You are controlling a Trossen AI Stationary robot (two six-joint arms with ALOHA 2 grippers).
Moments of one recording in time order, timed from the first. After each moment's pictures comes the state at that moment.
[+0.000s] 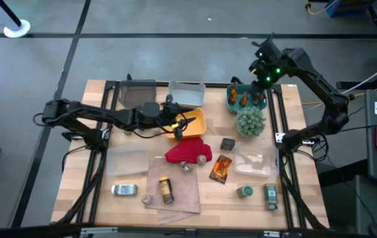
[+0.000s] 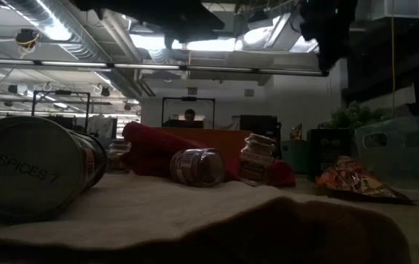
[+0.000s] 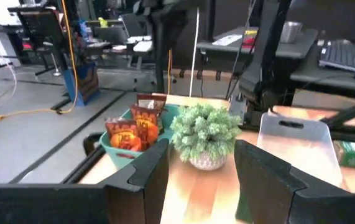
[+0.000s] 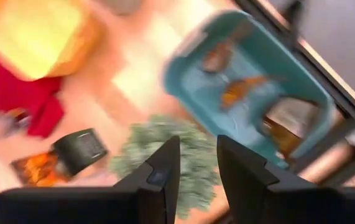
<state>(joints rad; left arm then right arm) 0.06 1.39 0.90 0.35 -0.27 0.00 -0.81 1.41 1.62 -1.45 -0.18 -0.09</state>
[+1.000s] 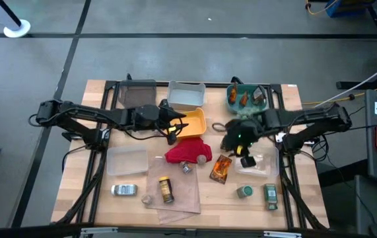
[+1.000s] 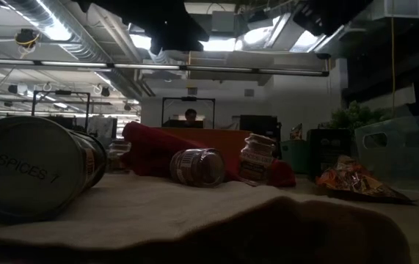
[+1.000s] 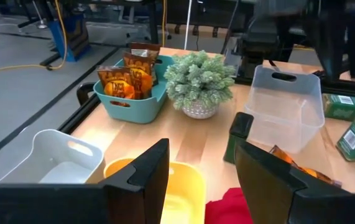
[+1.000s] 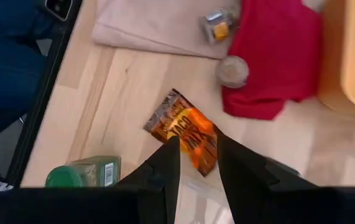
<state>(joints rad) 0.02 1.32 0.90 0.08 -0.27 -0.08 0.15 1.37 1.31 -1.01 -0.22 -0.09</state>
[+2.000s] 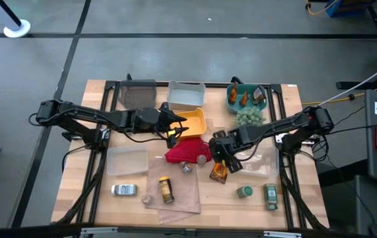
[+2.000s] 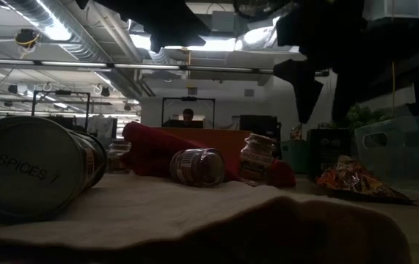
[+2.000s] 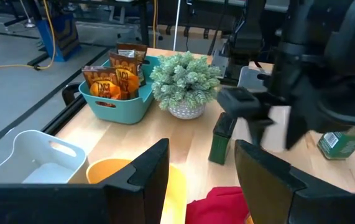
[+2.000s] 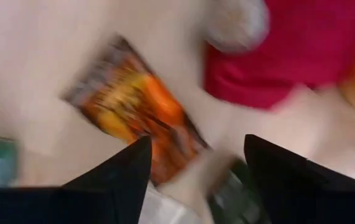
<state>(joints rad) -0.01 1.32 0.90 0.09 -0.27 -0.10 0.18 1.62 1.18 -0.87 0.02 -0.24</state>
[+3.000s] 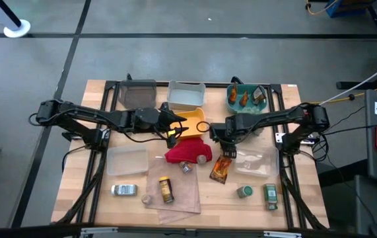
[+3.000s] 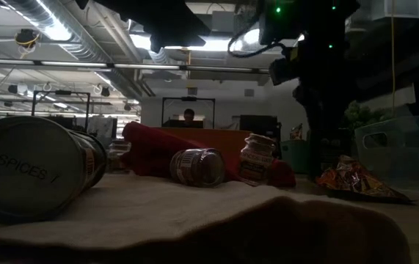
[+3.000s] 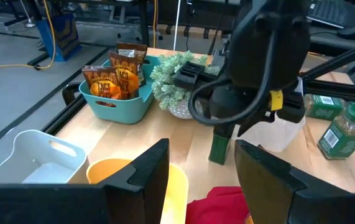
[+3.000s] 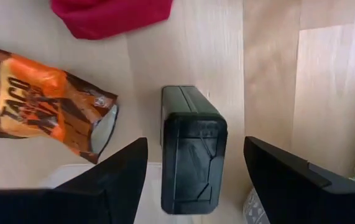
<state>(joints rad) -0.01 1.32 0.90 0.08 -0.27 -0.10 0.01 1.65 1.18 -1.02 0.06 0.11</state>
